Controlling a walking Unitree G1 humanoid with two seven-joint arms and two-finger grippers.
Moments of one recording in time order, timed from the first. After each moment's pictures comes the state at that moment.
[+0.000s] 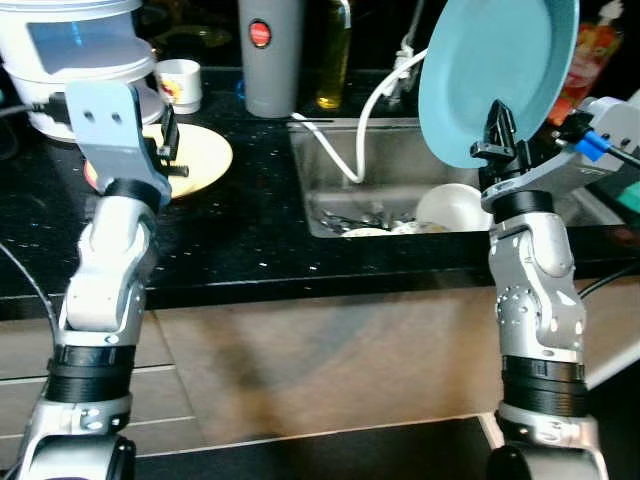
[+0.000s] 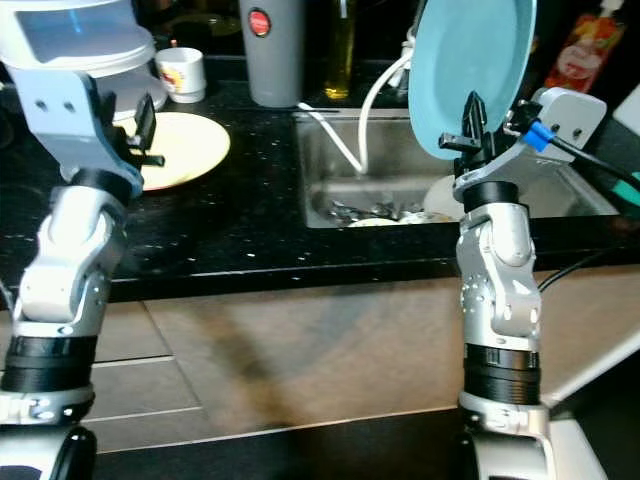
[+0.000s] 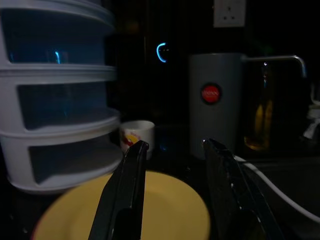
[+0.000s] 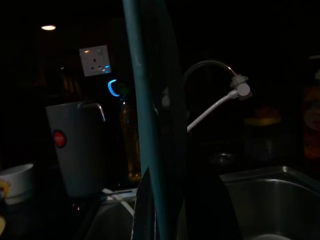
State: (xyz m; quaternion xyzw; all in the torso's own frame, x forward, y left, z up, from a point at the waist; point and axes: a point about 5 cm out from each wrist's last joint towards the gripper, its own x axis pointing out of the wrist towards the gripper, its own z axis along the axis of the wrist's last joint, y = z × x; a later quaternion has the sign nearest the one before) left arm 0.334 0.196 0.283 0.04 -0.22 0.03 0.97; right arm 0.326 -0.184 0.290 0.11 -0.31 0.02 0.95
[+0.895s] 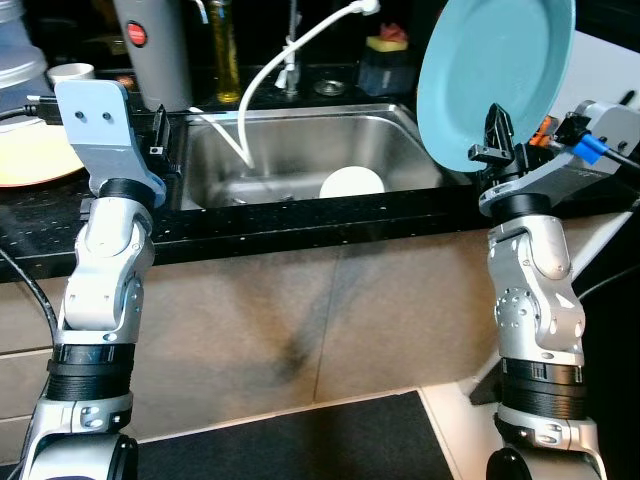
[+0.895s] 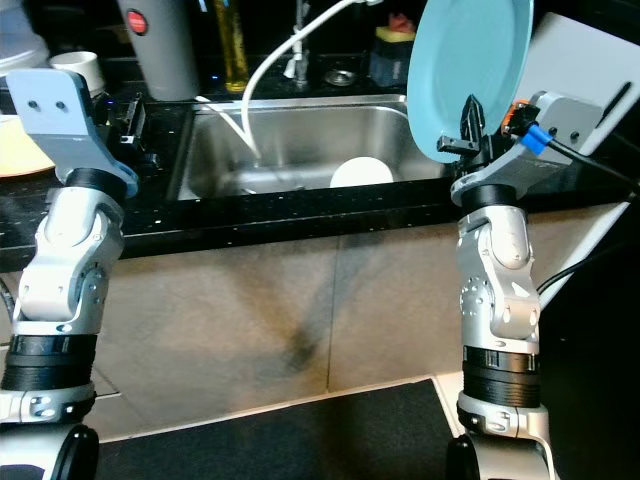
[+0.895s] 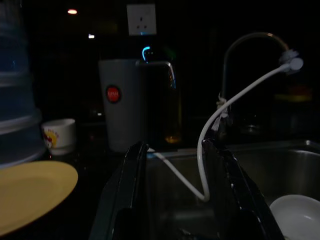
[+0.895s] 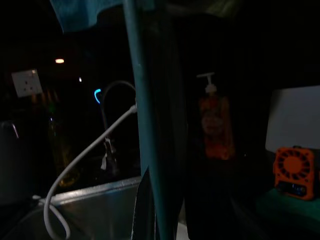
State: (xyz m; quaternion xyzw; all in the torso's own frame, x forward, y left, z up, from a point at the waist) left arm 0.337 0.198 0.280 0.03 -0.21 0.03 0.98; right arm 0.325 -0.190 0.287 0.11 -0.30 0.01 0.95
